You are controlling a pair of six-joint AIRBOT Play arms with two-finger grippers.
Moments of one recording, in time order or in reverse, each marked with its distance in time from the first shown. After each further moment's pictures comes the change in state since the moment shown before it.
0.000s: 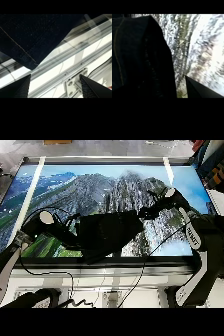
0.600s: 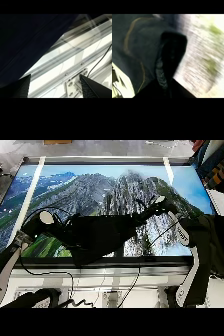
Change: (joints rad) left arm 0.000 0.000 0.000 0.000 0.010 0.000; right arm 0.088 -0.127 0.006 0.281 0.122 -0.133
